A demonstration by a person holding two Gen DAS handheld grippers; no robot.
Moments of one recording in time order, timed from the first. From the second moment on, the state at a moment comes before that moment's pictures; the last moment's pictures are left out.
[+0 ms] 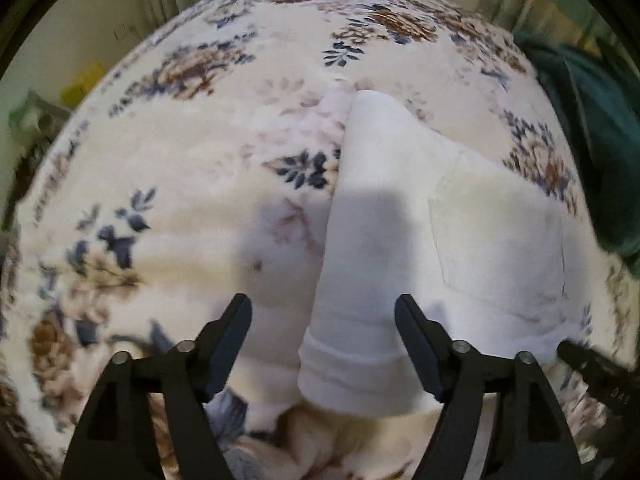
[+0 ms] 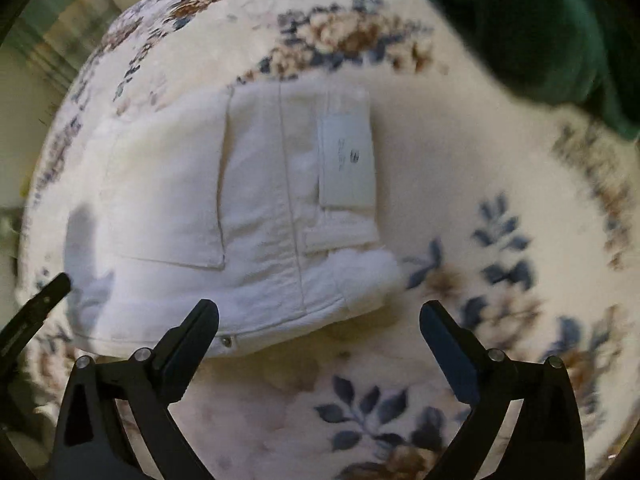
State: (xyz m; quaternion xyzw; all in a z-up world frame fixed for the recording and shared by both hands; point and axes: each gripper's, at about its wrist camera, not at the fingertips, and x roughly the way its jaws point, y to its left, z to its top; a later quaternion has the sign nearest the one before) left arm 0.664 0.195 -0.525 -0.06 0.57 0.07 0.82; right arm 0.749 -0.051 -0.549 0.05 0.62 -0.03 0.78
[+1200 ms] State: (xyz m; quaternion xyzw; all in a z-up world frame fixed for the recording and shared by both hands) left arm 0.359 0.093 -0.149 0.00 0.42 0.08 0.90; right arm 0.374 -0.088 -0.087 0.00 0.43 -0.02 0.90
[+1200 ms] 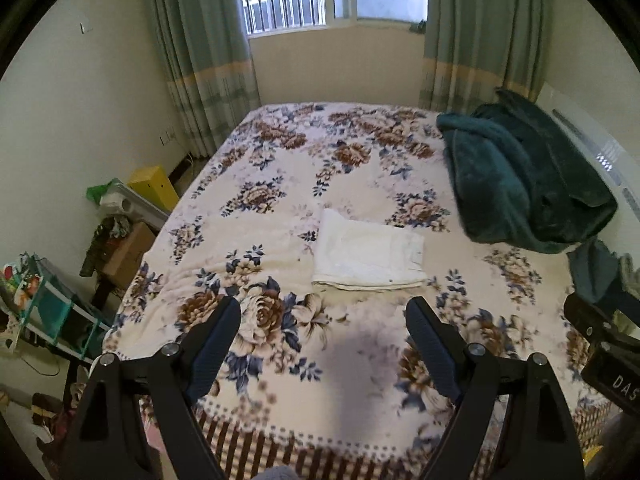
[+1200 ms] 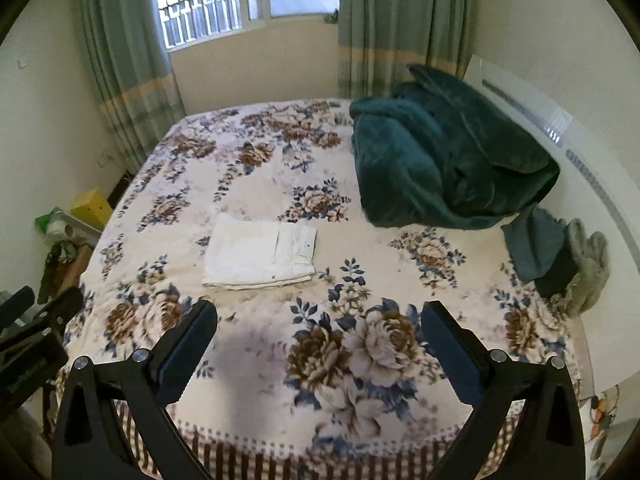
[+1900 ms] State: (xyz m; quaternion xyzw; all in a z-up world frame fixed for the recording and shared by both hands) left arm 0.214 0.107 -0.030 -0.01 0.37 0.05 0.93; right arm 0.158 -0.070 0.103 -0.01 0.34 -0.01 0.94
